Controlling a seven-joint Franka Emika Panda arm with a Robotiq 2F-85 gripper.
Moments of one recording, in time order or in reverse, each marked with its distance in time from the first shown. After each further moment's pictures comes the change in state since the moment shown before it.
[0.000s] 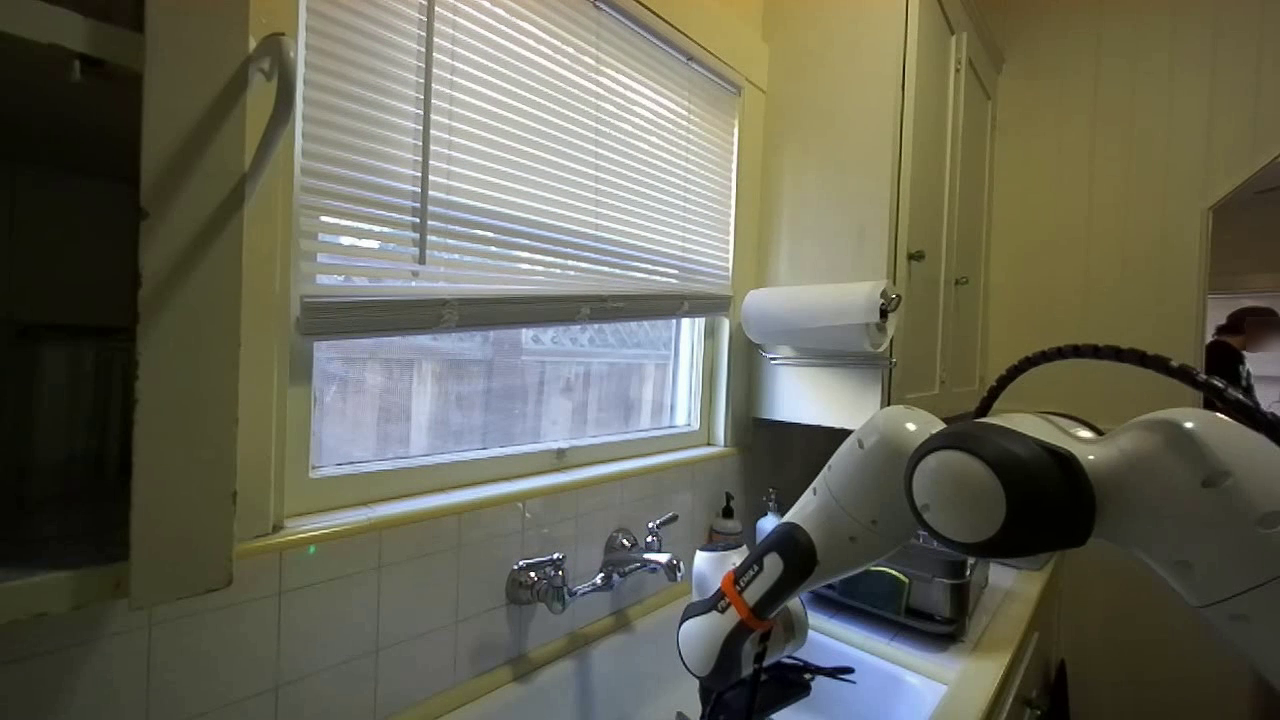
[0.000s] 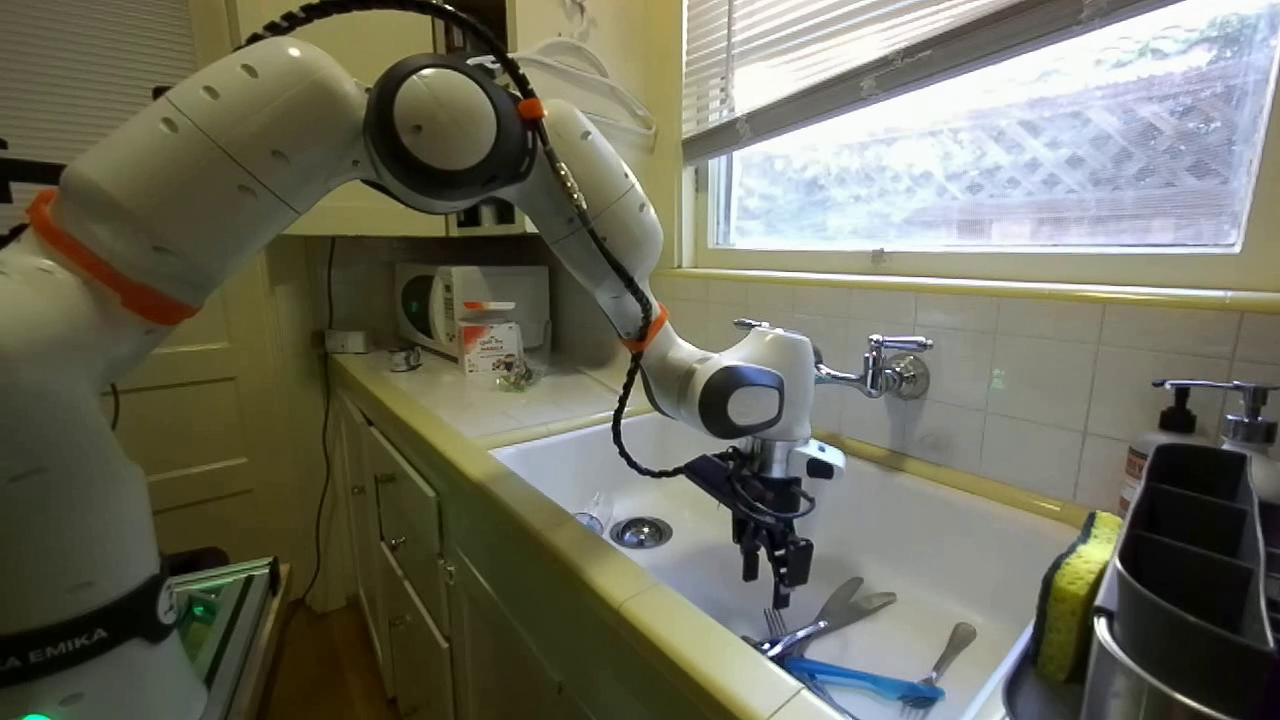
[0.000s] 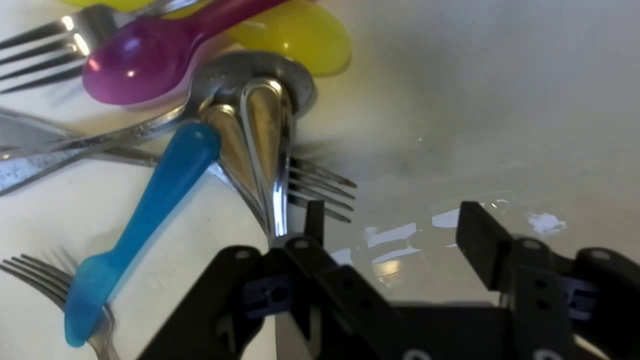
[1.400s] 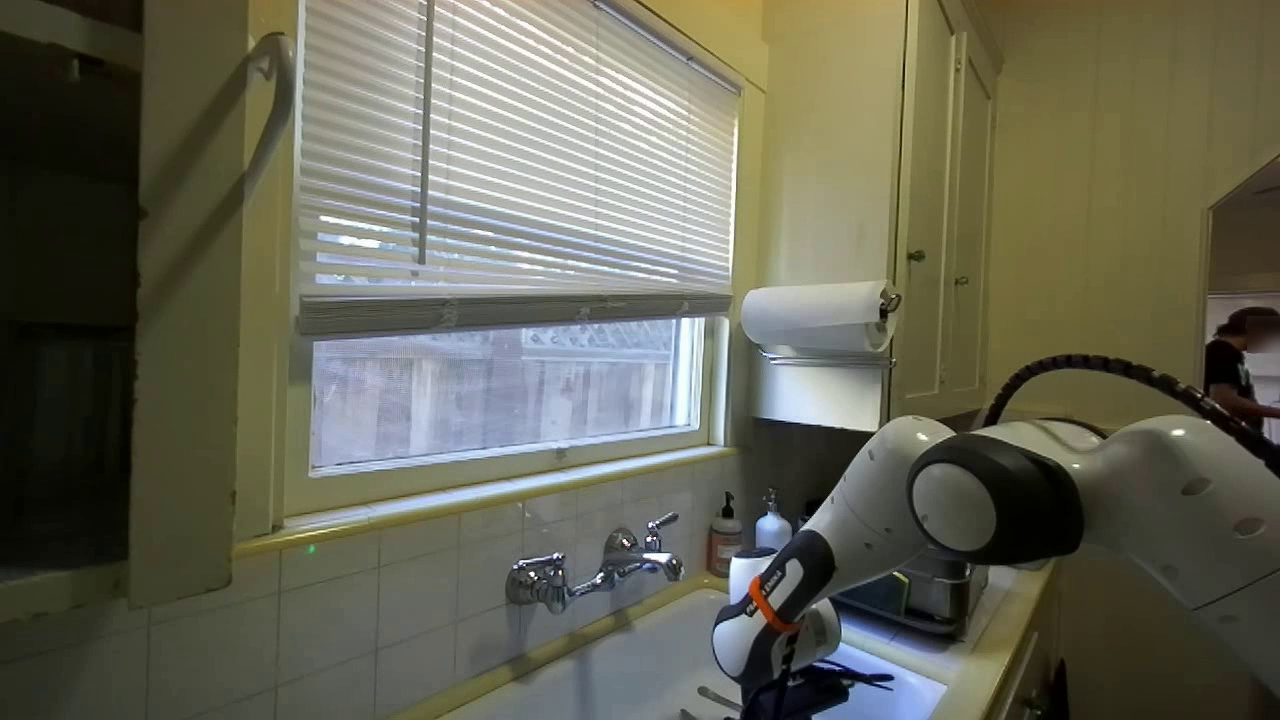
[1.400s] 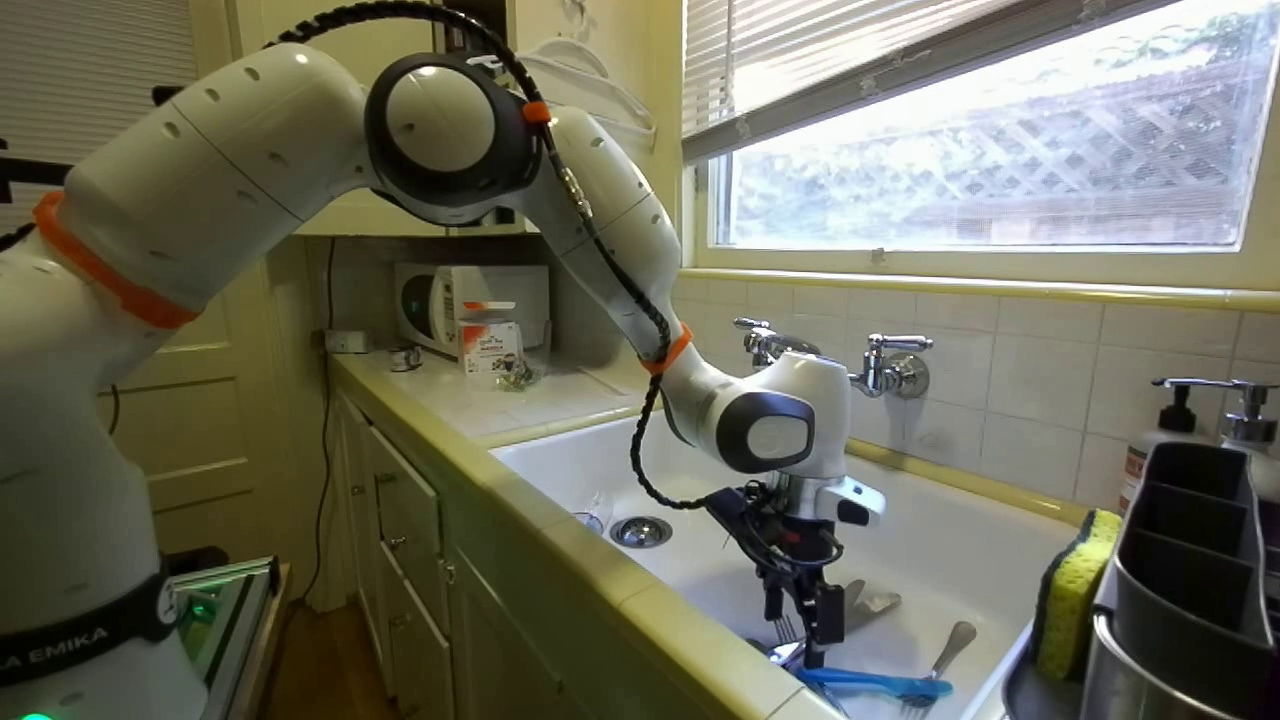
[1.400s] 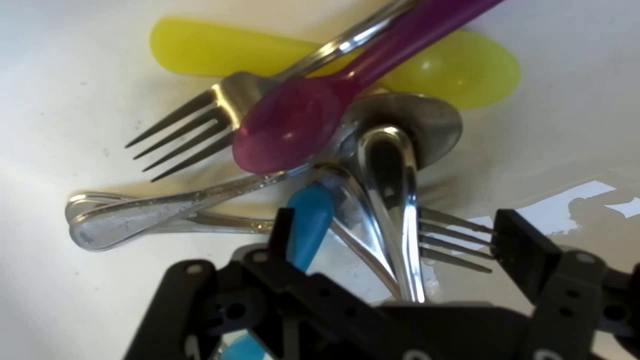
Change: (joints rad) arm -0.046 0.032 -0.067 0.000 0.024 0.000 0.035
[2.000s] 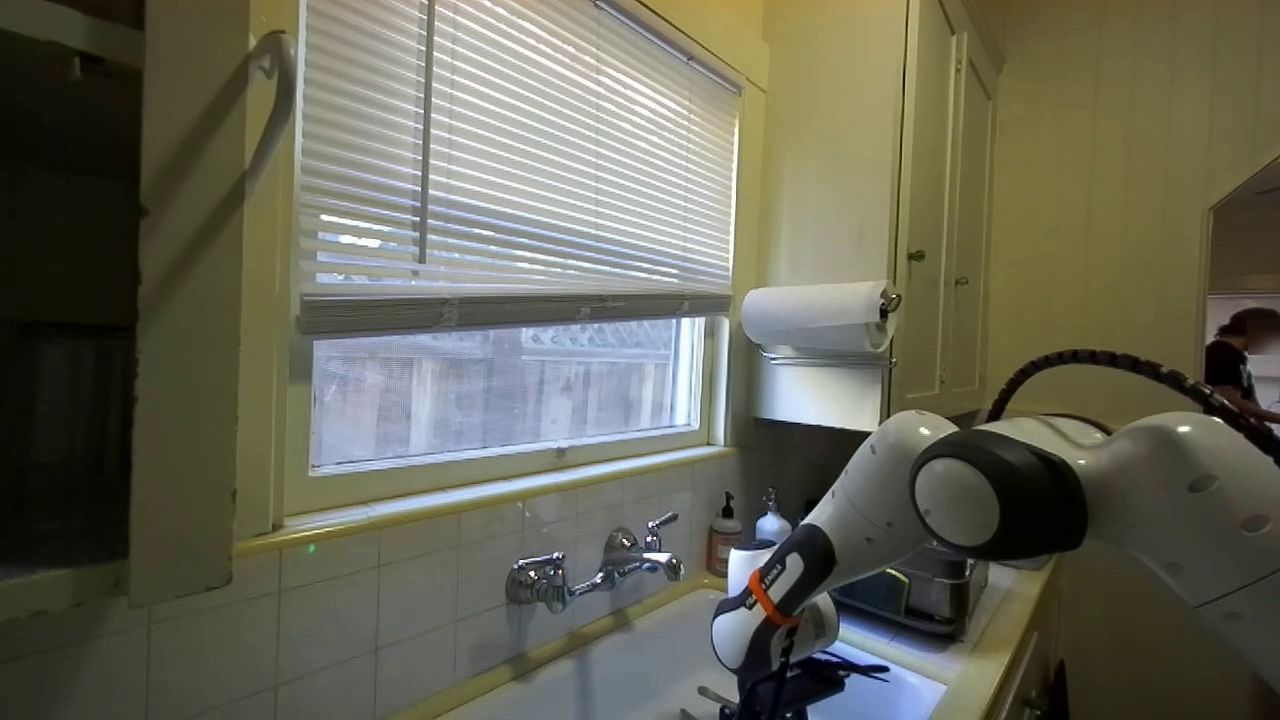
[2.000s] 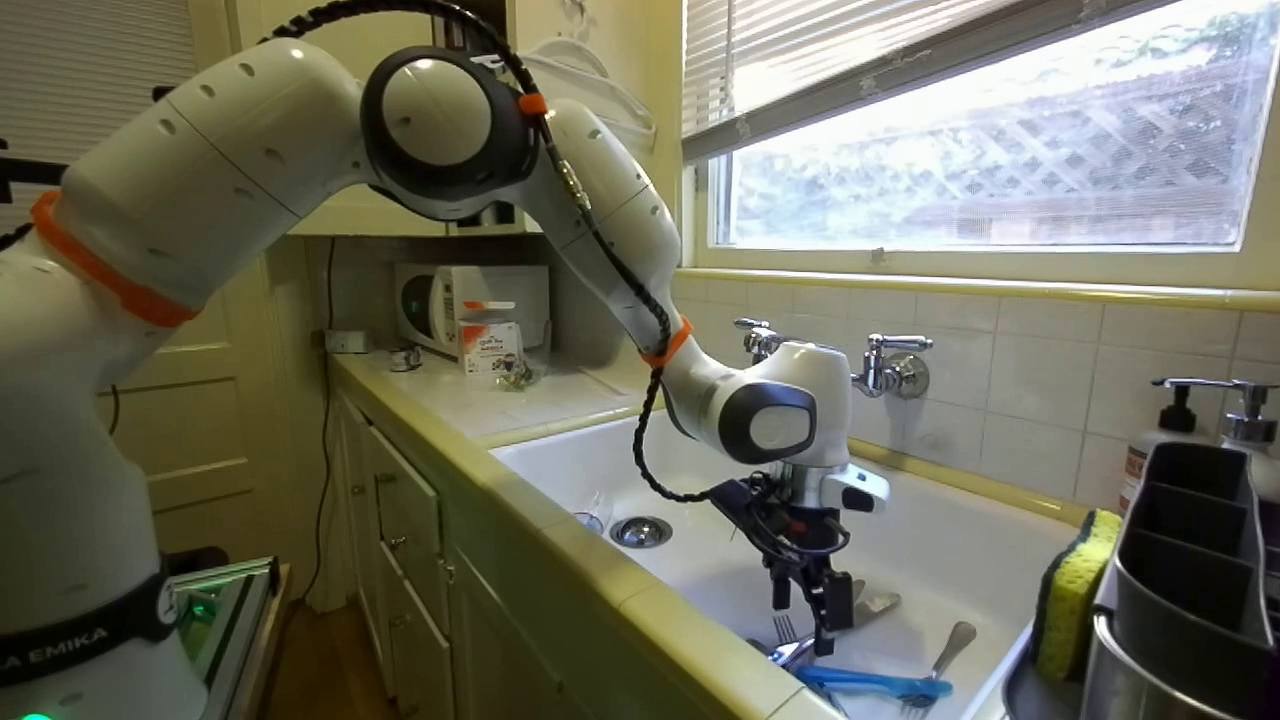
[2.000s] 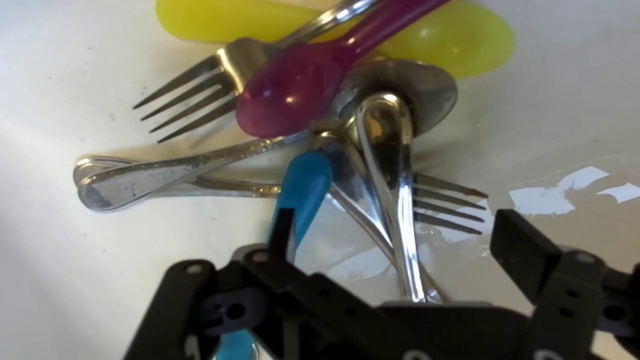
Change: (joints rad) arm 0.000 -0.015 0.001 0.003 -0.010 0.021 -0.006
